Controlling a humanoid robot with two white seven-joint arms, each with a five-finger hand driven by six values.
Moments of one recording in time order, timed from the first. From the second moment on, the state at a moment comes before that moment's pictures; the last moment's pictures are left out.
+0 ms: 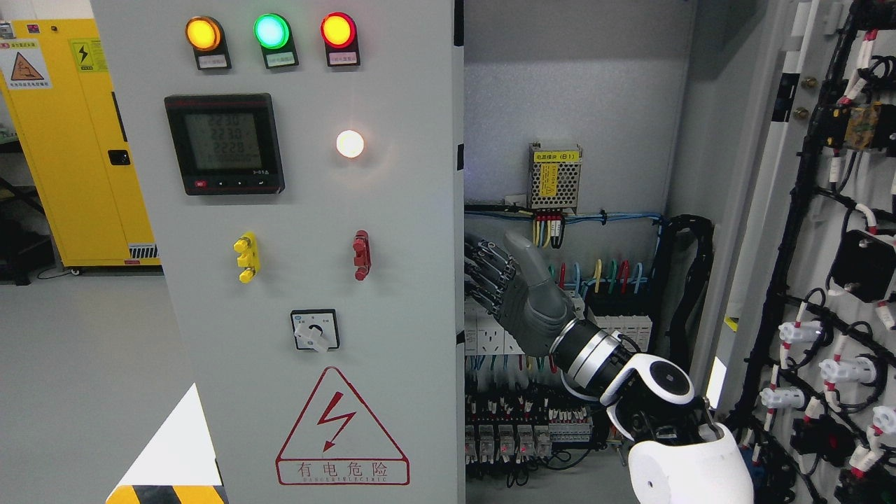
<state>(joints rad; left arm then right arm) -0.07 -0.05 -0.11 0.07 0.29 -0.09 -0.08 -0.85 0.03 0.11 -1.29 -0.39 0.30 0.59</state>
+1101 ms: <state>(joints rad) -0.07 -0.05 -0.11 0.07 0.29 -0.09 -0.08 -0.87 0.04 0.10 -1.28 -0.41 0.32 0.69</state>
